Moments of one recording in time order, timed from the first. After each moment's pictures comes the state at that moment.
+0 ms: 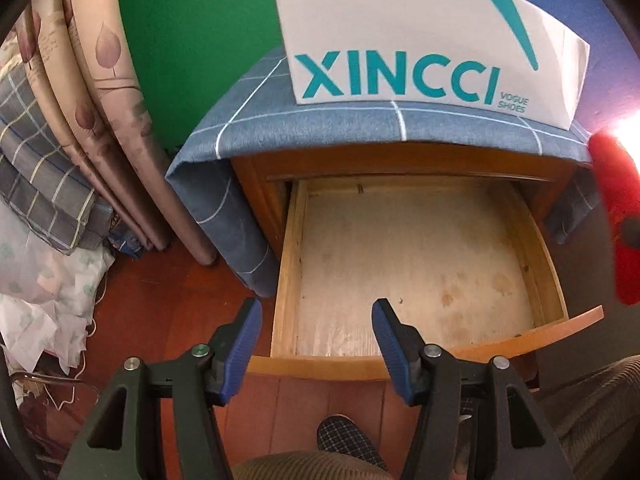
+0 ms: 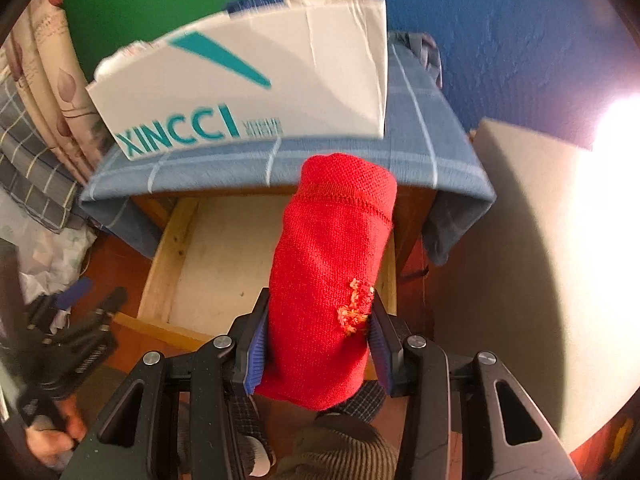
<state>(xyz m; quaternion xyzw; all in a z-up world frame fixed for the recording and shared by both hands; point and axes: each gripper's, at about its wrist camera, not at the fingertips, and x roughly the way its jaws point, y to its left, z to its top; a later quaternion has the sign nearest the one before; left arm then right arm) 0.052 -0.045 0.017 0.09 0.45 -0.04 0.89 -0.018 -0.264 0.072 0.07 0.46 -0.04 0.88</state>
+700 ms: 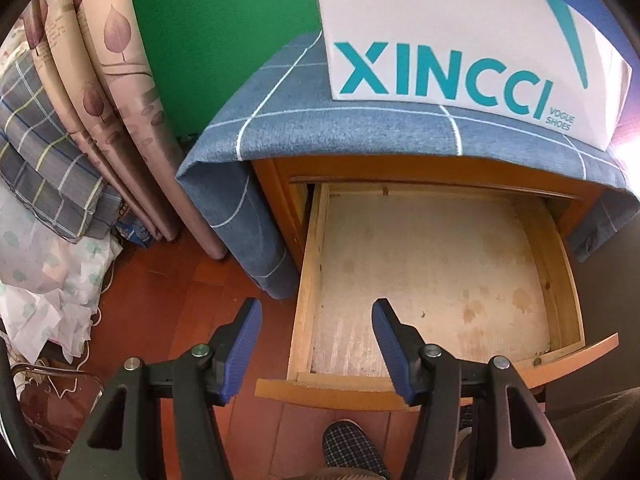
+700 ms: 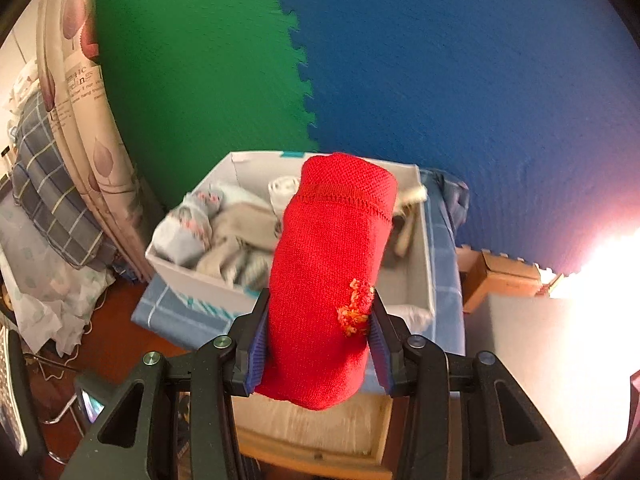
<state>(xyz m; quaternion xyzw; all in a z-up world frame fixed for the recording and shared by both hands) 0.084 -0.033 0.012 0.08 0.47 -0.01 0.88 0.082 -0.241 0.224 0.02 0.38 0.00 0.92</state>
